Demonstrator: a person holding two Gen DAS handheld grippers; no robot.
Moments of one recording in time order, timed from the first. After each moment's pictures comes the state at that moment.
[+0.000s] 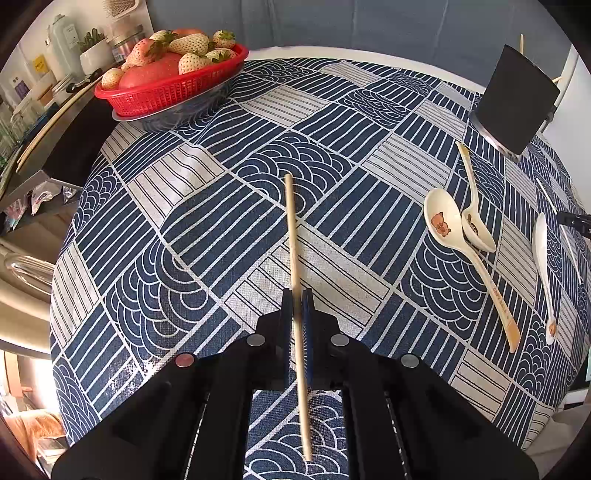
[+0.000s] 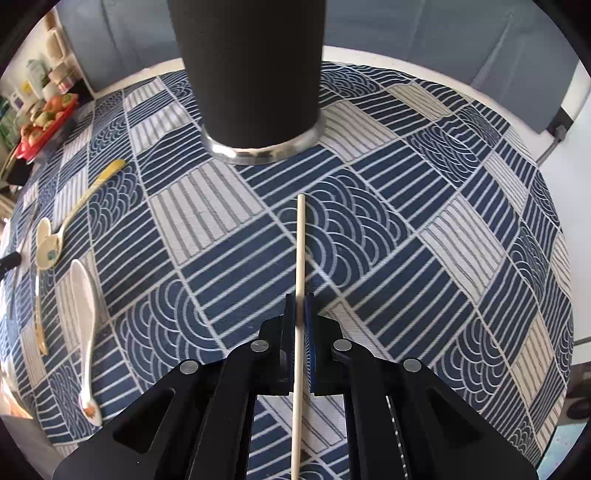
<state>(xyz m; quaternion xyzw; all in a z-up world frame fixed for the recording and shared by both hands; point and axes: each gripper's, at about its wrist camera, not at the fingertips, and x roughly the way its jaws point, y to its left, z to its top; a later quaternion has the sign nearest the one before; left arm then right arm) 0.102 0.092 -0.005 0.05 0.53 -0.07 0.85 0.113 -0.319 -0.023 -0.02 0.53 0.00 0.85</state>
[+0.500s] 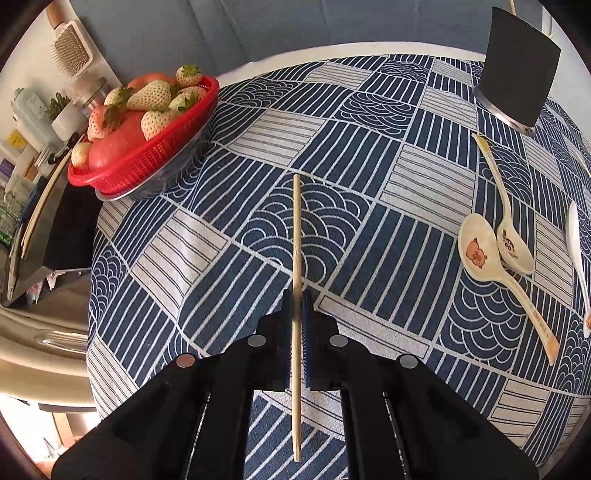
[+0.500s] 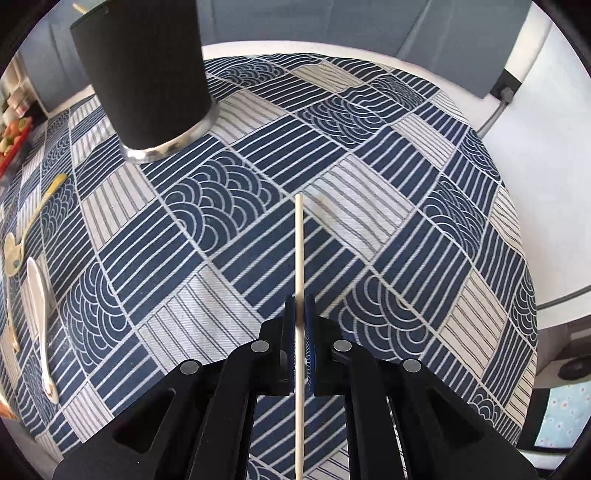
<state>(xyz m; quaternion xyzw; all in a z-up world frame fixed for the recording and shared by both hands) 0.153 0.075 -0.001 0.16 0.51 -0.08 0.84 0.088 -0.388 -0.009 -0.01 0.53 -0.08 0.84</state>
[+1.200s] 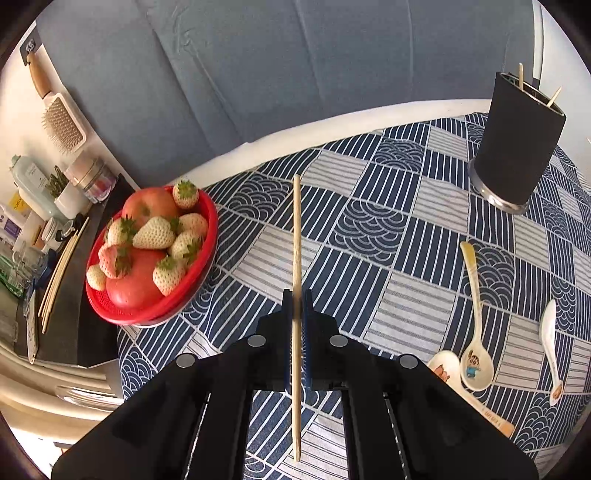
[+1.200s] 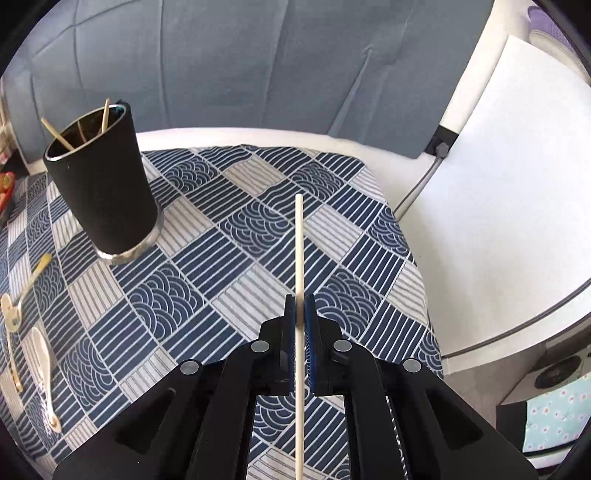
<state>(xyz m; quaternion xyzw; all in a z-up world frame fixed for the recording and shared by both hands) 0.207 0.039 0.074 0.17 0.44 -0.10 0.87 0.100 -0.426 0.095 -0.04 0.44 -0.14 0.89</state>
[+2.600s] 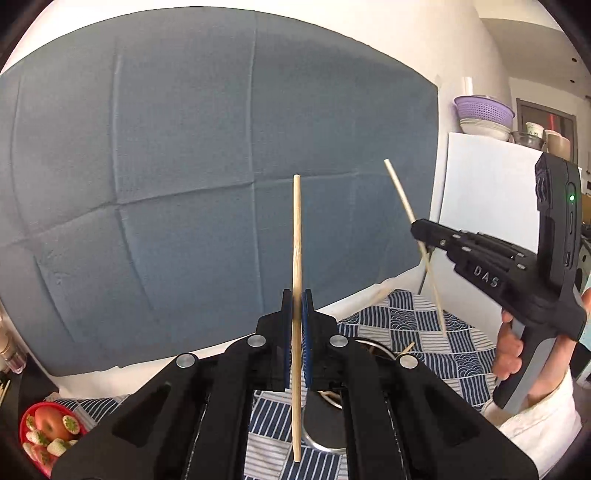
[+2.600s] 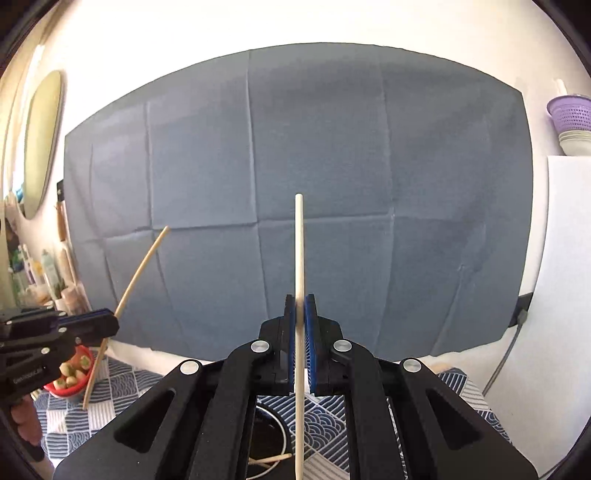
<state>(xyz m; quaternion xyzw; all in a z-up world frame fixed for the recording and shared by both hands) 0.225 -0.150 0.226 0.05 0.19 -0.30 0.93 0.194 -0.324 0.214 0.03 0.10 -0.01 0.99</state>
